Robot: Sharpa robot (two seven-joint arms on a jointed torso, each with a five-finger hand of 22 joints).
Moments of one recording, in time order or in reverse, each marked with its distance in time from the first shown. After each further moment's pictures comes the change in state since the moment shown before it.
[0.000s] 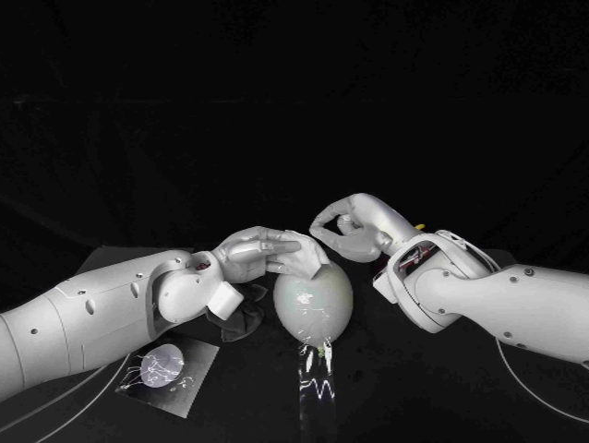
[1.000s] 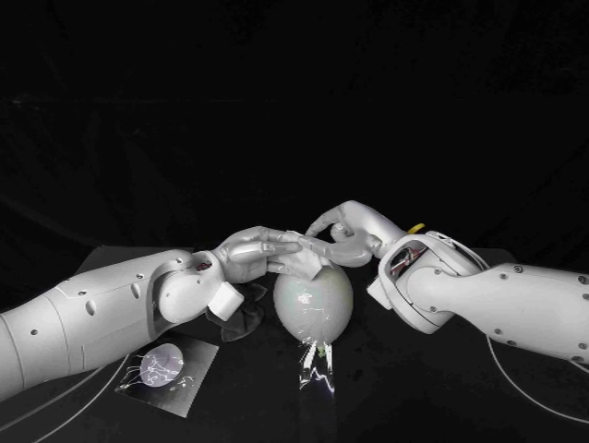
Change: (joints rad) left arm 0.000 0.001 0.000 0.006 -0.021 -0.010 0.002; left_hand 0.005 0.002 0.000 0.000 0.000 -0.001 -0.001 0.000 0.000 0.000 0.000 0.000 0.000 0.001 0.002 0.000 -0.001 -0.001 0.003 0.003 0.000 0.000; right arm 0.000 0.028 0.000 -0.007 0.032 0.087 -0.091; right_hand -0.033 -0.055 -0.164 0.130 0.099 -0.002 0.007 -0.053 -0.011 0.001 0.016 -0.030 0.000 -0.003 0.022 -0.004 -0.001 0.000 -0.036 0.029 -0.051 0.000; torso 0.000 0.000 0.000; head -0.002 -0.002
